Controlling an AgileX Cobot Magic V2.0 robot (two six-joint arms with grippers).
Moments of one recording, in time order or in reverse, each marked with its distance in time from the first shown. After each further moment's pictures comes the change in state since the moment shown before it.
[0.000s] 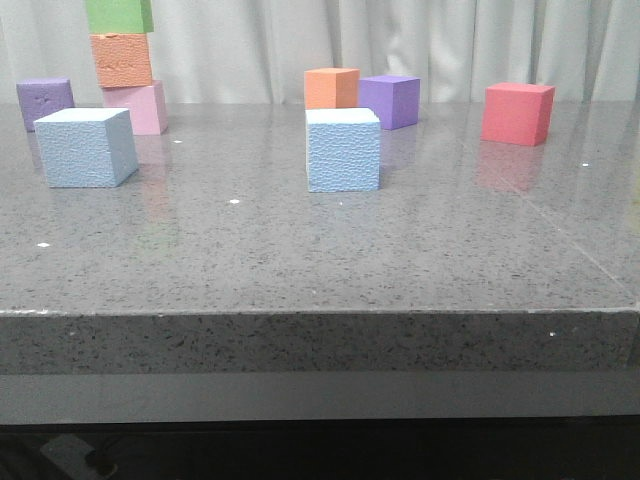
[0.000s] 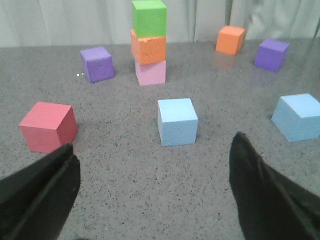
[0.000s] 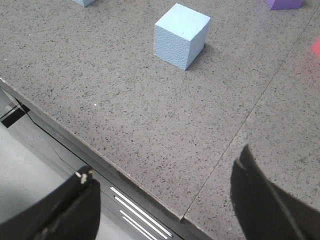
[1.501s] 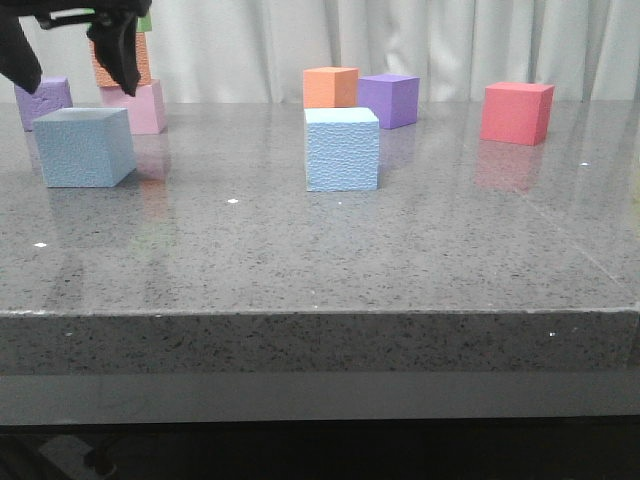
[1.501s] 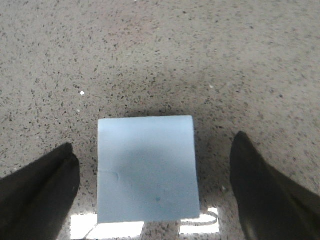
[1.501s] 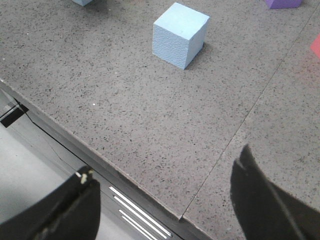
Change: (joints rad) left arm -0.136 1.227 -0.755 0.156 0.176 -0.291; right arm 0.000 0.000 0.000 0.000 0.000 0.000
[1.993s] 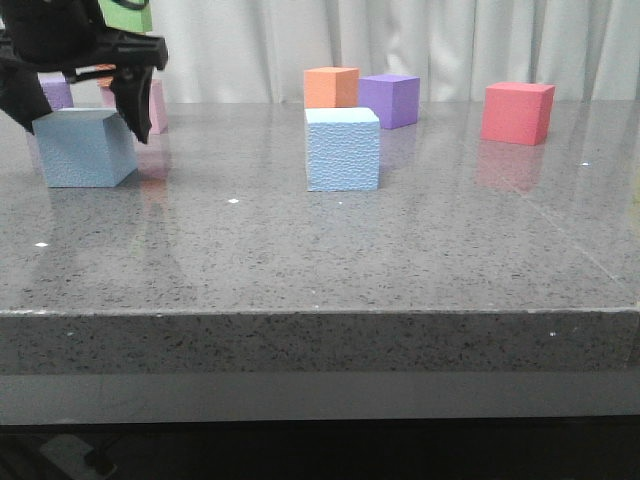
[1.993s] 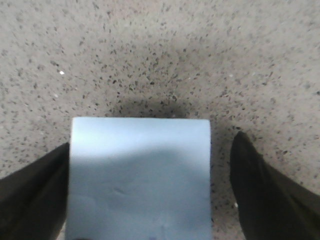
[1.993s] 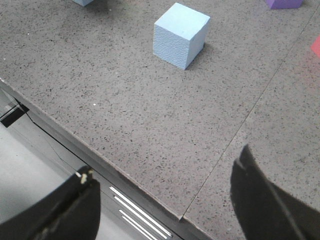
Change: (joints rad) left arm 0.010 0.105 -0.015 -0.019 0.002 -0.043; right arm 0.000 0.000 0.000 0.000 0.000 0.000
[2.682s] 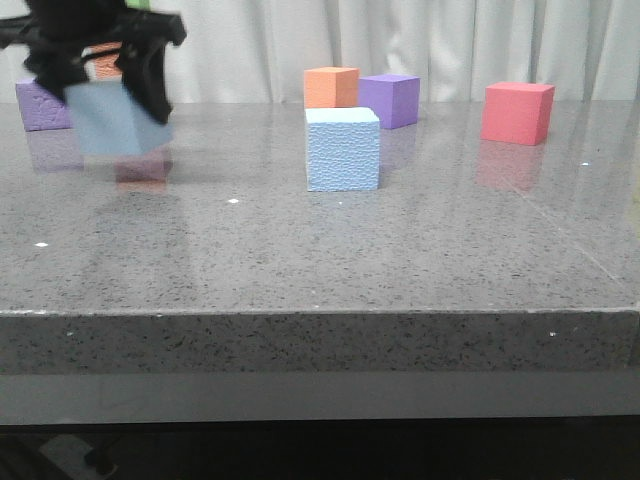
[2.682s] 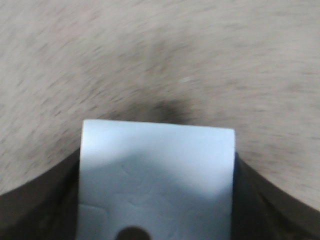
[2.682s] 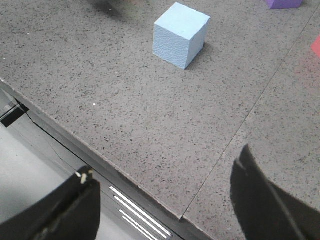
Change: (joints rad) left arm 0.002 0.020 -0.158 -0.256 0.083 0.395; right arm 0.000 0.000 0.000 0.000 0.000 0.000
